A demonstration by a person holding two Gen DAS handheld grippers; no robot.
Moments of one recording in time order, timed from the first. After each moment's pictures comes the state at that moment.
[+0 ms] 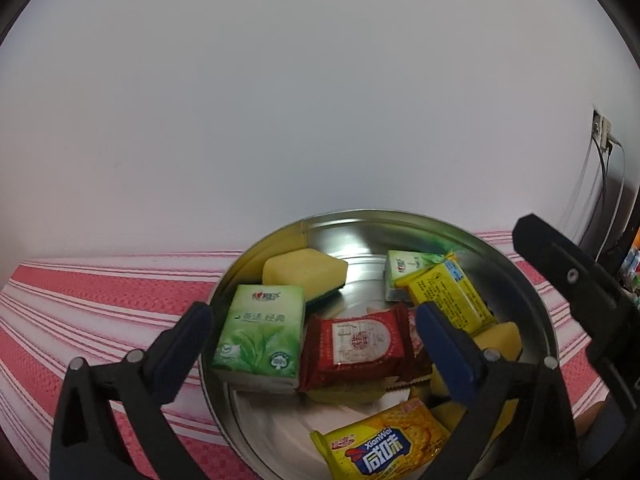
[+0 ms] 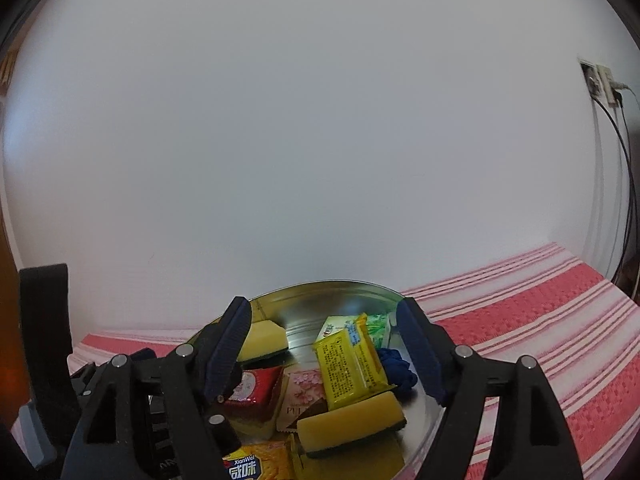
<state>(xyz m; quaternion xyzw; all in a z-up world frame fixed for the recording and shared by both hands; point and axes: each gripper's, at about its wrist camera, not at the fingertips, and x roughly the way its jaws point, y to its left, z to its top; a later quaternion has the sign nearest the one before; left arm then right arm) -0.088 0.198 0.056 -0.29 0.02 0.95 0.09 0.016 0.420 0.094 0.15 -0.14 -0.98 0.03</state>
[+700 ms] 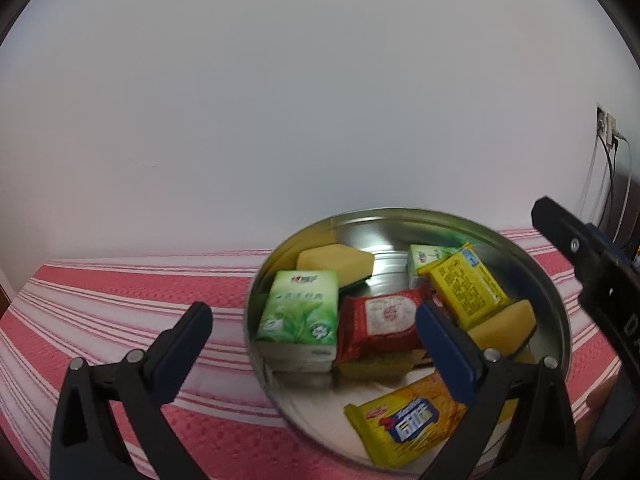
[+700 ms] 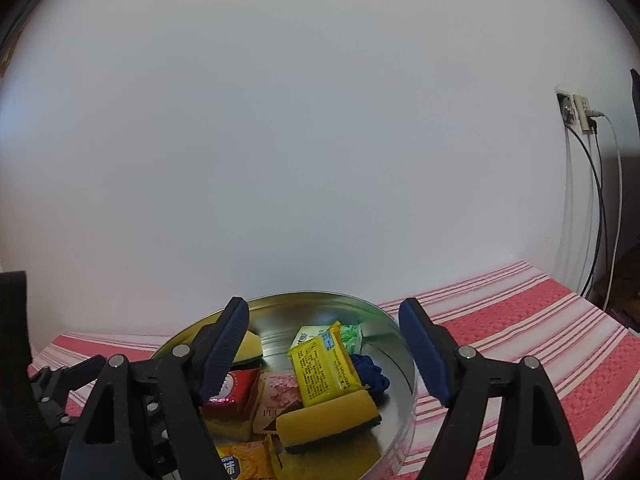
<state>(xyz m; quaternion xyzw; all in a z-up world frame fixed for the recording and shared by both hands) -0.080 0.182 0.030 -0.26 0.04 0.96 0.05 0.024 0.417 0.089 0.11 -0.11 -0.99 -0.03</state>
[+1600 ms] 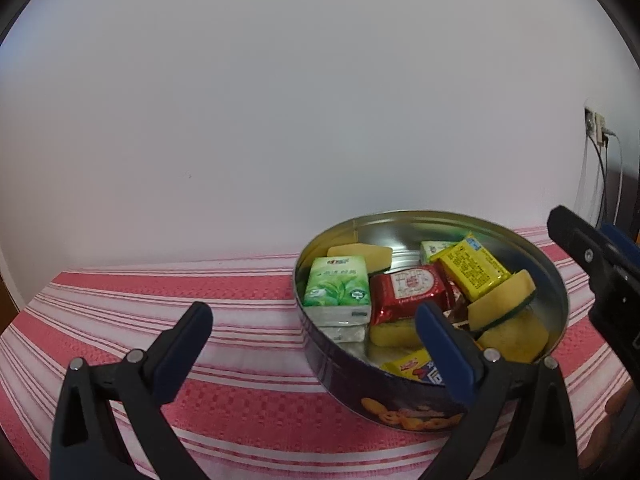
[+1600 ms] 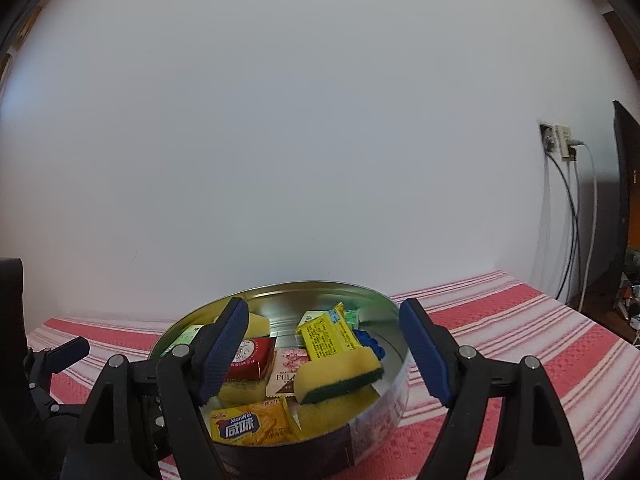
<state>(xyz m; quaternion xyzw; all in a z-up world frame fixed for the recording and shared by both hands) -0.052 0.190 0.008 -0.20 0.05 0.98 0.05 0.069 0.387 0.073 0.08 -0.07 -0.99 -0.05</state>
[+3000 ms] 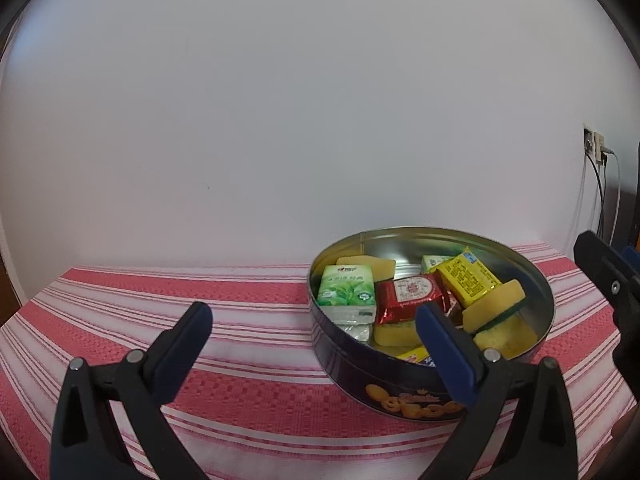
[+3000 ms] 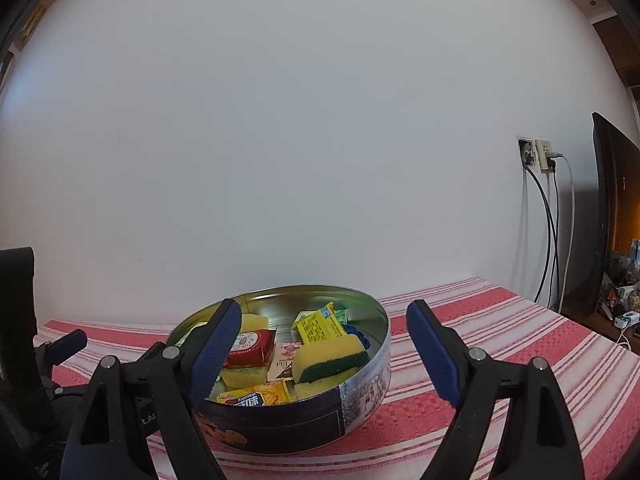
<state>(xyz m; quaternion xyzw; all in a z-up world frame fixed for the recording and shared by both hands) -0.019 0.167 0.019 -0.17 0.03 0.98 0.04 0.106 0.385 0.074 0.06 -0.06 -0.99 -0.07</state>
